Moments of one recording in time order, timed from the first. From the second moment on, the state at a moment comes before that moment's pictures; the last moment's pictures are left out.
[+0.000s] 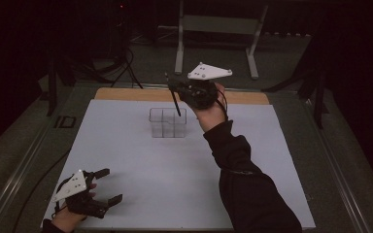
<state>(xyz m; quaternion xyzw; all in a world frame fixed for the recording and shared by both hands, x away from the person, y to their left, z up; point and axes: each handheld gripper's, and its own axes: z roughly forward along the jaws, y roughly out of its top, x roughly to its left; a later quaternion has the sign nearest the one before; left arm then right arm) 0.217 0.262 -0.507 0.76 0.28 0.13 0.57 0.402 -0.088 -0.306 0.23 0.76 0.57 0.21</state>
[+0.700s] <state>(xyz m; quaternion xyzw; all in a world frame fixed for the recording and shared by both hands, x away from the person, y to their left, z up) 0.217 0.263 -0.506 0.76 0.28 0.13 0.58 0.435 -0.077 -0.308 0.24 0.71 0.62 0.22</state>
